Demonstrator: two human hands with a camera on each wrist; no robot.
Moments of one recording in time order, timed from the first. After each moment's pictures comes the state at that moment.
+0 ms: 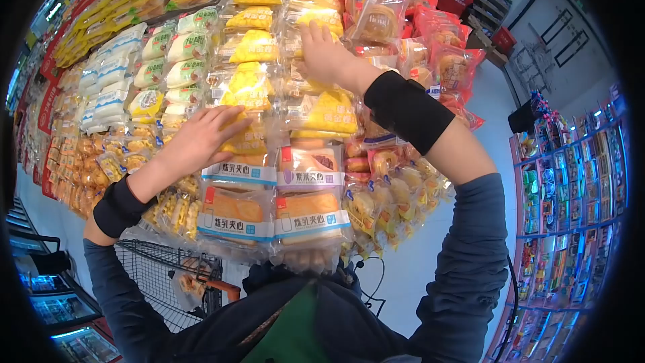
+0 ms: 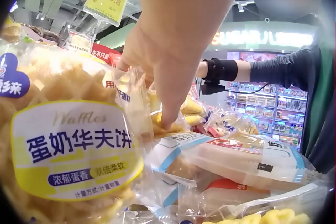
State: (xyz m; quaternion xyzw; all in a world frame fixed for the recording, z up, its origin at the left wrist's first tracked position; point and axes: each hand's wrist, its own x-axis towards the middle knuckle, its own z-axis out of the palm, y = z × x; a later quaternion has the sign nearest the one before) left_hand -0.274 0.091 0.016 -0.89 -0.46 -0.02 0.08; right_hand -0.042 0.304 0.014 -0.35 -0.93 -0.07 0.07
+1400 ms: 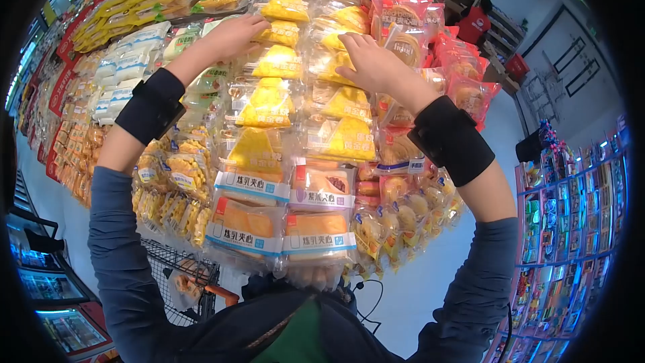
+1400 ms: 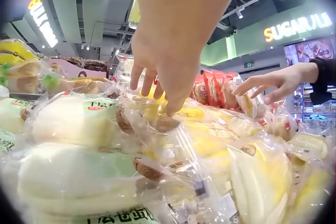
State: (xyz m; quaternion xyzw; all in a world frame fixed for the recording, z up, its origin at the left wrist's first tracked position) left_hand -0.328 0.275 0.075 -0.84 -0.50 -0.04 0.18; right_hand -0.011 0.304 0.073 -0.30 -0.95 -0.06 0.11
